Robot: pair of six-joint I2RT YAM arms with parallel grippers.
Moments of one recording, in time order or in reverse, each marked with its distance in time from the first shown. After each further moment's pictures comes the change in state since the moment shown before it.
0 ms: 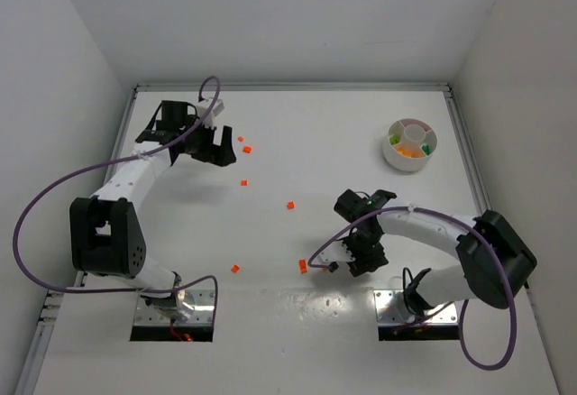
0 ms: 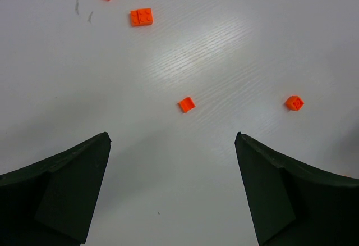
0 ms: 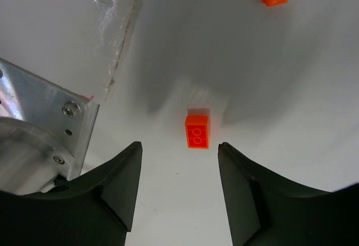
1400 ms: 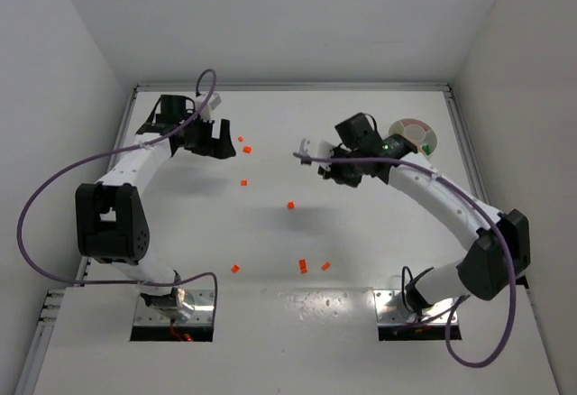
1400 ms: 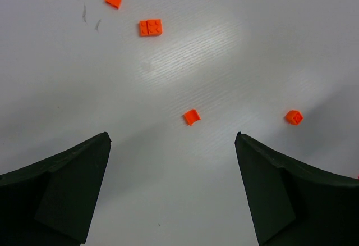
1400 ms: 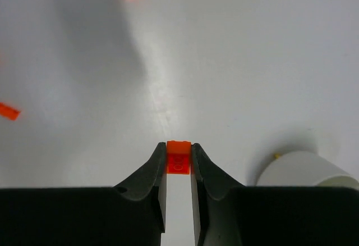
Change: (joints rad) left arm 0.033 0.089 0.058 0.006 0.030 -0.035; right arm -0.119 0.027 0.487 0.157 0.127 0.523
